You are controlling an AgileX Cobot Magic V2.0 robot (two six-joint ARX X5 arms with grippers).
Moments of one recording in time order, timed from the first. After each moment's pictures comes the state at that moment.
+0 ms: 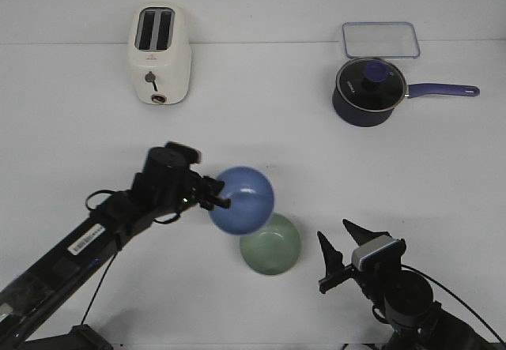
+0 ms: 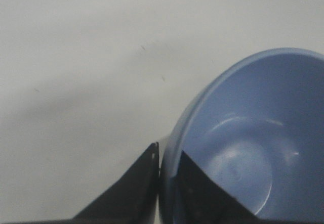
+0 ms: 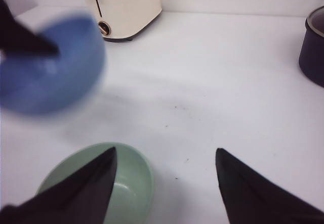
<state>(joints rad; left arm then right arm) -0.61 1.36 1.11 -0.35 0.17 -0.28 0.88 0.42 0.53 -0.40 0.34 0.29</state>
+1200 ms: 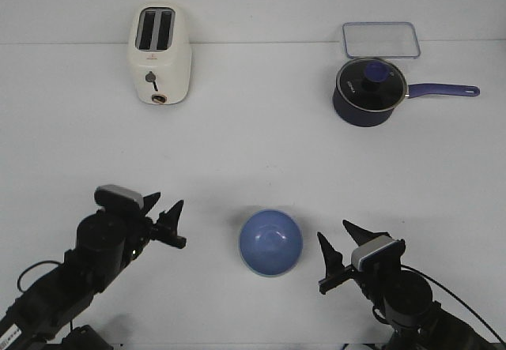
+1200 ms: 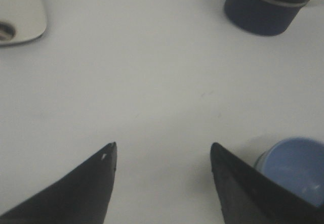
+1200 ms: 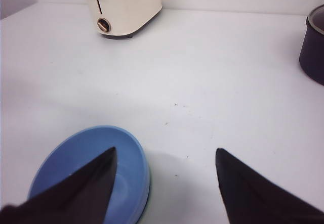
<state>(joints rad) -0.65 0.78 0.83 -0.40 -0.19 -0.27 0.88 0.42 0.53 -0.41 0.34 0.29</state>
